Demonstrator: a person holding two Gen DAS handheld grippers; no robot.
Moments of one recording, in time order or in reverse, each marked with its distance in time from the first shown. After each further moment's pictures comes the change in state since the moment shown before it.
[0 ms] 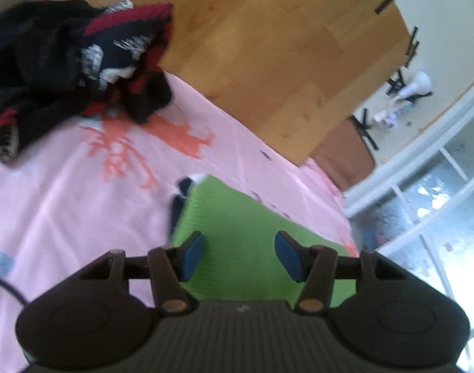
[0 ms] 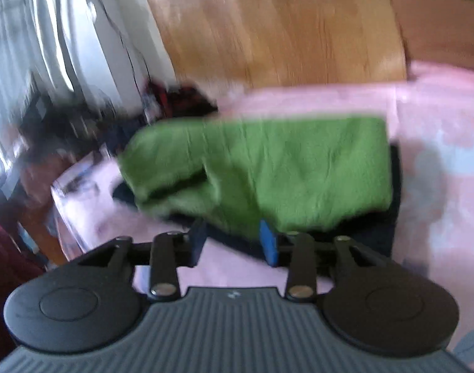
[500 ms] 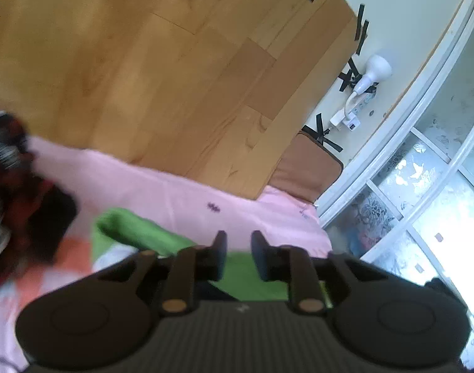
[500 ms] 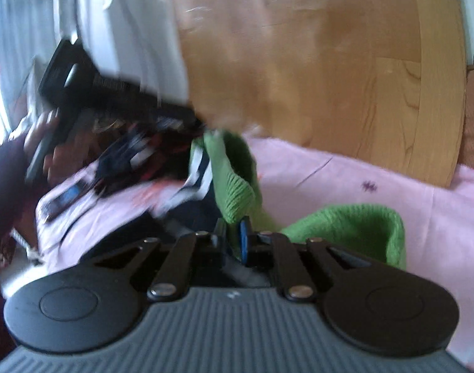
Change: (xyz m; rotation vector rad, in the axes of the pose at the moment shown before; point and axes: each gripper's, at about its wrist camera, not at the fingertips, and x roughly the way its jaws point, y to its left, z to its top) left arm 0.044 -0.093 0.094 0.251 0.010 -0.108; right arm 0.080 -0.002 0.128 -0.213 0.098 0.061
